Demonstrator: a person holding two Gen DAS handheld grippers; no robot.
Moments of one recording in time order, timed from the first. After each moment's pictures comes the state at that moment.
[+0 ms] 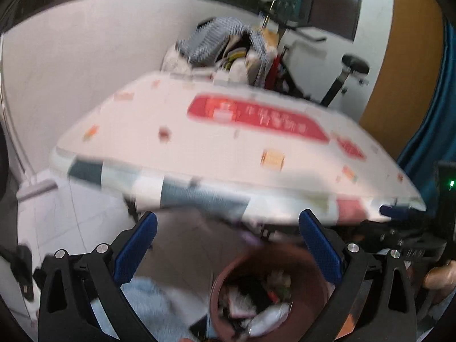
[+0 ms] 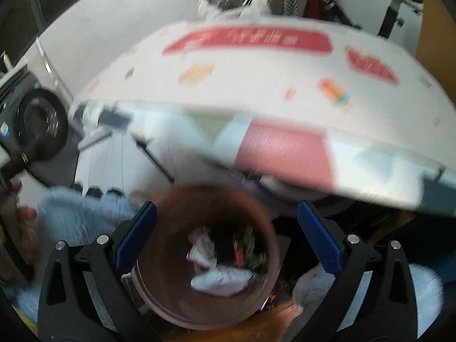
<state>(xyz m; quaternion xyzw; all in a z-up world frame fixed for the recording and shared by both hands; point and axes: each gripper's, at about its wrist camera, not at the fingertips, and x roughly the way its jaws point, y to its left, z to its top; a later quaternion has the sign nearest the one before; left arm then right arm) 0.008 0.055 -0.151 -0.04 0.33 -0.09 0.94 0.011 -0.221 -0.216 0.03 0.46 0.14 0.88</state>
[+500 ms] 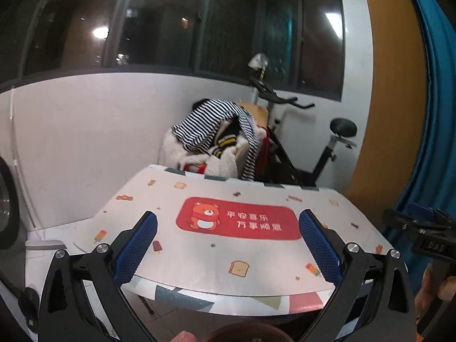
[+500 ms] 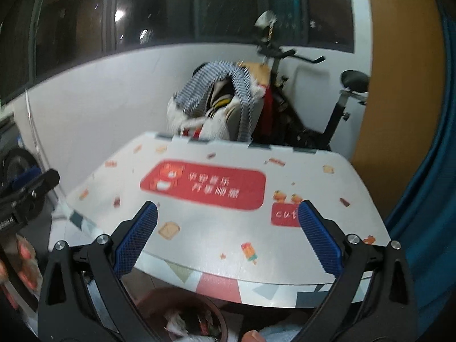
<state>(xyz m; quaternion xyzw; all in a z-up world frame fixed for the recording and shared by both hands) -0.012 0.009 -0.001 -0.04 0.18 -0.06 0.98 0.002 -0.268 -0.006 0.02 0.26 0.04 0.96</state>
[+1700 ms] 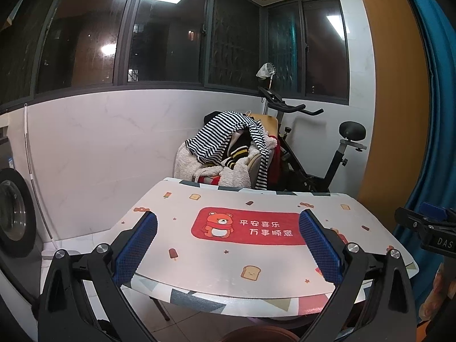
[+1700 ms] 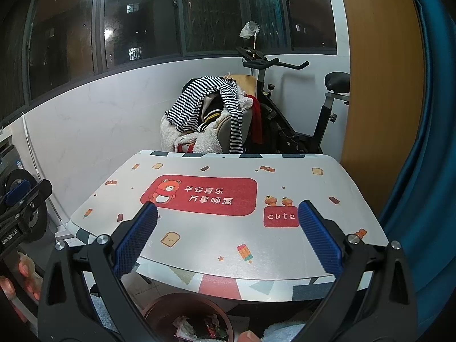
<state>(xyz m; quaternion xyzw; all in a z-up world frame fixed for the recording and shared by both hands) -0.032 0.007 0.013 -0.01 0.15 -0.03 0.99 -0.025 -0.279 0.001 0.04 0.24 0.03 0.97</state>
